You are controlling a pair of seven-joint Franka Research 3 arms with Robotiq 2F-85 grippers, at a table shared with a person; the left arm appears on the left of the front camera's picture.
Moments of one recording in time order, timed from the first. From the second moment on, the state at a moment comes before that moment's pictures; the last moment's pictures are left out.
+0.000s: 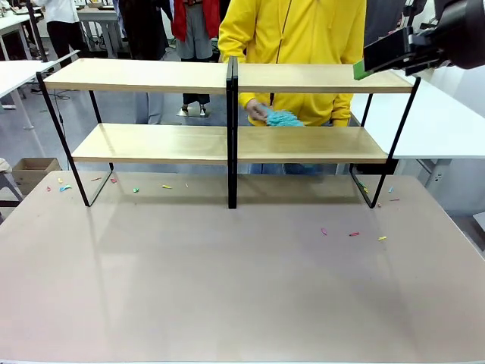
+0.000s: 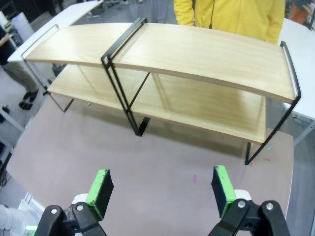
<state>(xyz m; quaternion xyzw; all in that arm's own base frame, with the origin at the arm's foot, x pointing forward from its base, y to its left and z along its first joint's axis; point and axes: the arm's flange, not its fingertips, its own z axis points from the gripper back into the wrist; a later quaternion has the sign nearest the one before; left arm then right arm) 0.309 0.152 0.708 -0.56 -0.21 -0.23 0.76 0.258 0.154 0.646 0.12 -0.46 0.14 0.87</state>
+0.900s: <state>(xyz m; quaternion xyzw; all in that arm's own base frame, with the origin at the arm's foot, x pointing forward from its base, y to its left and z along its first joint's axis) 0.316 0.029 0.523 -0.48 0.15 -0.39 0.77 0.297 0.133 0.536 0.36 -0.10 0.10 0.92</state>
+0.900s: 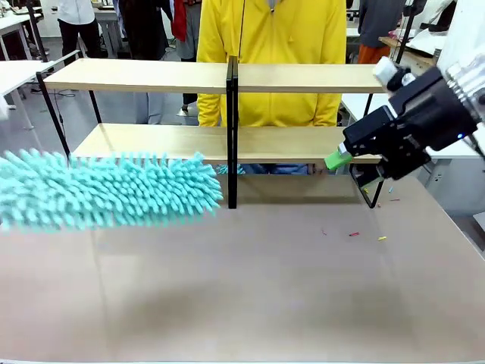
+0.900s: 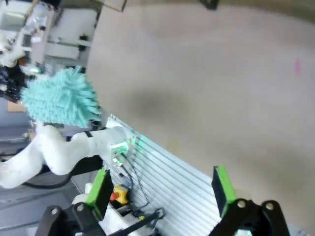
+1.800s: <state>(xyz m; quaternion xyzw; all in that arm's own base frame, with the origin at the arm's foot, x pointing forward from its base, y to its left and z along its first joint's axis) 0.351 0.085 0.433 -0.51 0.17 -0.33 0.78 0.366 -0.020 0.408 0.46 -0.02 -0.12 0.88</state>
